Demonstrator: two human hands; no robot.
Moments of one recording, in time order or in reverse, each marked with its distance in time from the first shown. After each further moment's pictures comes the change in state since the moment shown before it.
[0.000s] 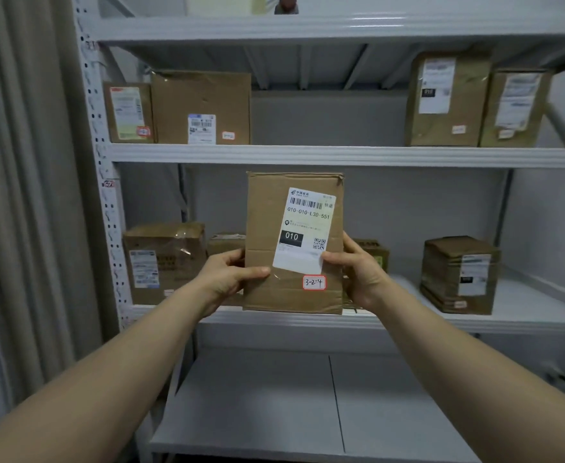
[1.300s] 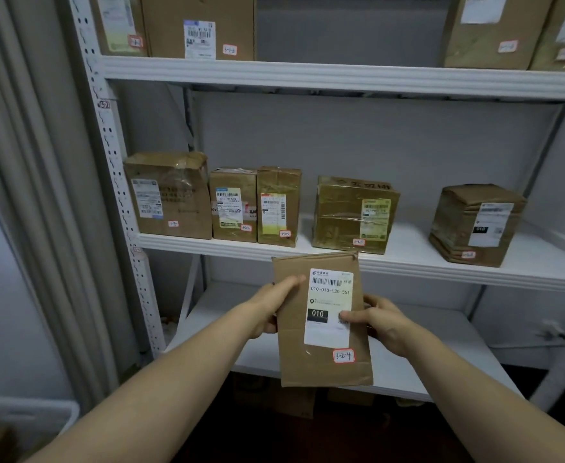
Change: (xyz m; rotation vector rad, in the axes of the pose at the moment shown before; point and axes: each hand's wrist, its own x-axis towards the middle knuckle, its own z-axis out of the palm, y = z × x) left_hand -0.027 -0.142 0.087 0.130 -0.036 -0.548; right_hand -0.058 0.137 -0.110 -0.351 0.108 0.460
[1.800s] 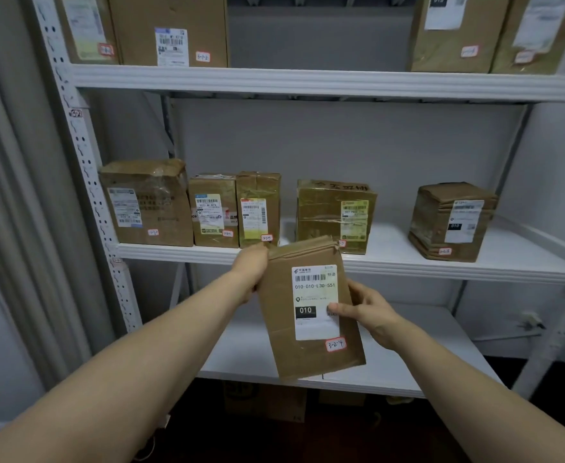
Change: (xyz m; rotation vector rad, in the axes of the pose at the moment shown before) left_hand 0.008 0.057 0.006 0.049 0.285 0.273; right_hand -0.017 -0.010 -0.016 -0.035 -0.094 -0.243
